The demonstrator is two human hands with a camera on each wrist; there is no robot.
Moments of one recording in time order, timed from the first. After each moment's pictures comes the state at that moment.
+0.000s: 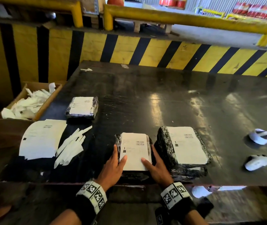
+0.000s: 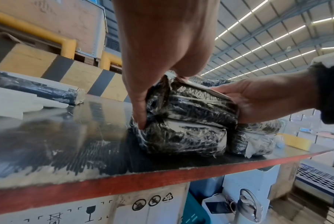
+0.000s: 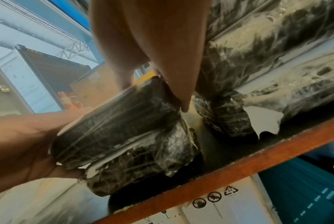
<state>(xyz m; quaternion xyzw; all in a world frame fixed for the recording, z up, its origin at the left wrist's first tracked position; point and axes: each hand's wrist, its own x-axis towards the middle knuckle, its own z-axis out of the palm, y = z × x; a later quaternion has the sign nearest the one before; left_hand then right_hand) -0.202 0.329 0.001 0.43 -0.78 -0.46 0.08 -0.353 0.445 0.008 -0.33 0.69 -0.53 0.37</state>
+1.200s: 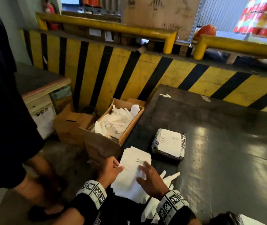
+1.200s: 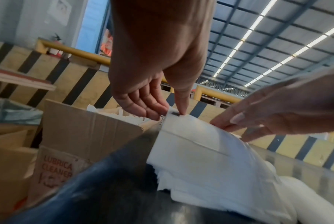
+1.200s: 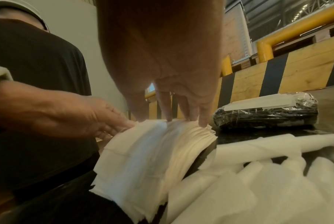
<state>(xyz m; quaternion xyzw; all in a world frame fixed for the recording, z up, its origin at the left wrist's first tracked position) 0.035 0.028 -0.006 0.62 -0.63 -0.40 0.26 -0.142 0.099 0.007 -0.65 0.69 -0.14 0.30</state>
